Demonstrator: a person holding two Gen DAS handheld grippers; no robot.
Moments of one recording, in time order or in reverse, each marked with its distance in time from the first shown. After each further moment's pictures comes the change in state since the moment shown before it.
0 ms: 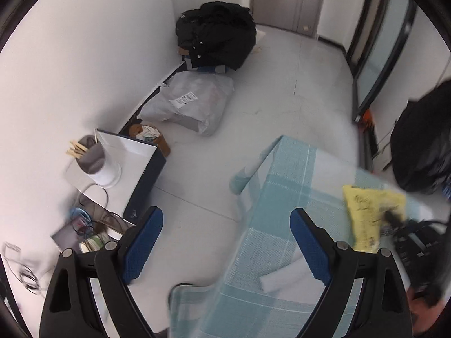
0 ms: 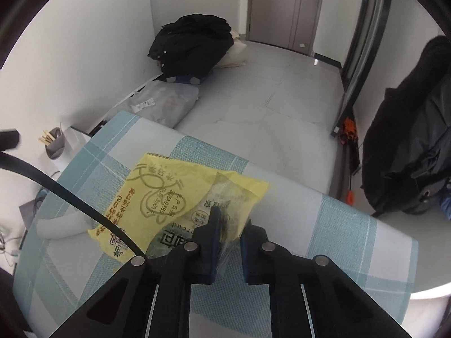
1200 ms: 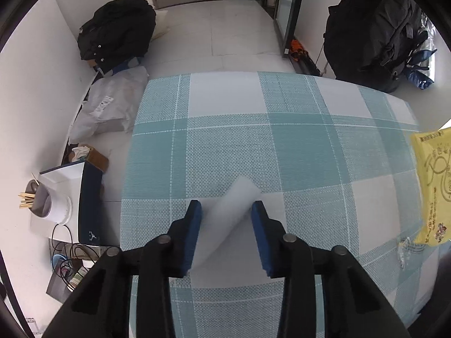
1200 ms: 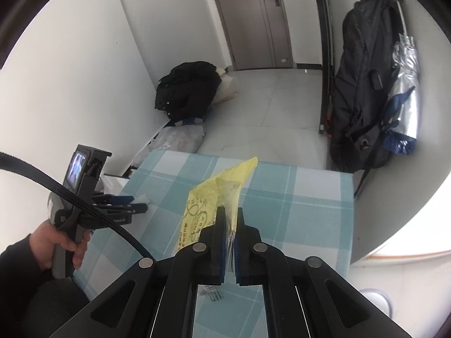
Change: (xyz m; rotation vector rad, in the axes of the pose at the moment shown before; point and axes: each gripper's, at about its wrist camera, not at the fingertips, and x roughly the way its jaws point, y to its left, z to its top) left arm 0.036 -0.075 -0.047 0.392 0.094 -0.155; right arm -0.167 -0.065 -0.080 0.222 -0.174 0.120
